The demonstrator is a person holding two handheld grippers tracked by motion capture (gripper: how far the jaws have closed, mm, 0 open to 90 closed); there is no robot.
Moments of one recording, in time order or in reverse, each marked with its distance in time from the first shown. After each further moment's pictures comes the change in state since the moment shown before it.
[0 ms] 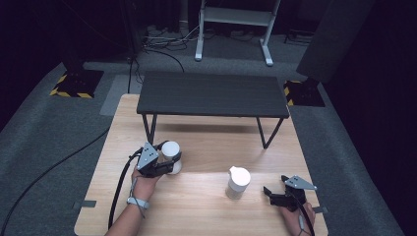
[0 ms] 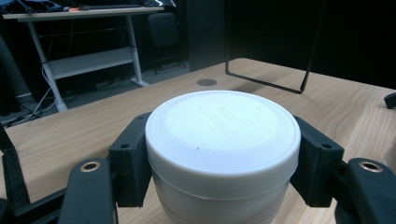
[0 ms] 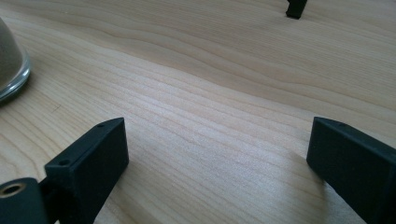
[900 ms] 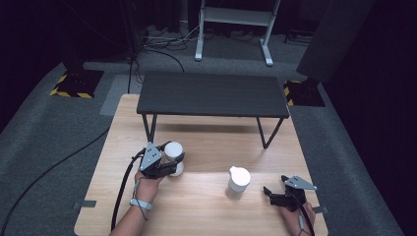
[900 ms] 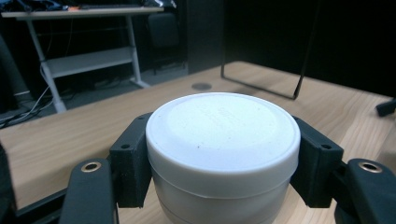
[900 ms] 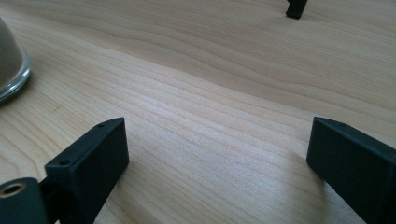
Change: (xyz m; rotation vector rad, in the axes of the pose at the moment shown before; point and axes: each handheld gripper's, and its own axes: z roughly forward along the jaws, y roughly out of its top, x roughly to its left) left arm -0.013 0.016 0.002 -0.004 -0.005 -0.040; right arm 0.000 0.000 0.000 0.000 0.000 0.000
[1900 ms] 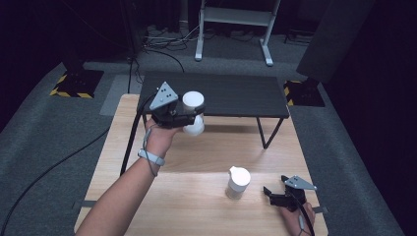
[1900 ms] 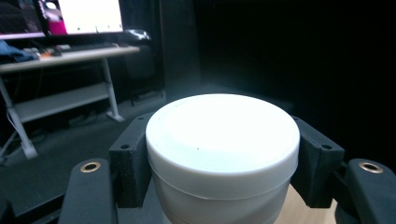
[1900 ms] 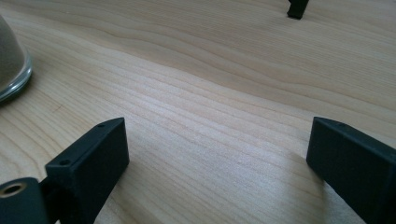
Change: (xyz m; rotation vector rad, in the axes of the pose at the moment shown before) left arm 0.023 0.187 0.046 -0.075 -0.100 0.039; right arm 0.000 0.000 0.000 0.000 0.004 -0.002
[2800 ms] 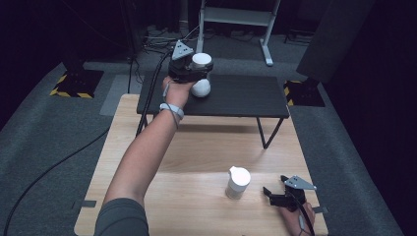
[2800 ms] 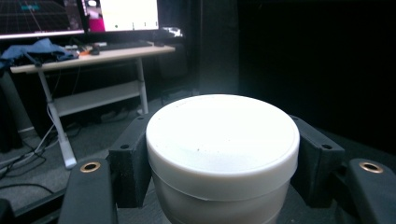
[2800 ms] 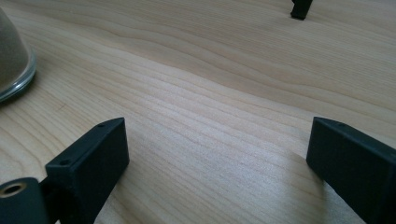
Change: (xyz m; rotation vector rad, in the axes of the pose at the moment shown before) left arm 0.055 0.023 0.102 0.033 0.132 -0.027; right arm -0.001 0.000 0.000 -0.001 0.008 -0.005
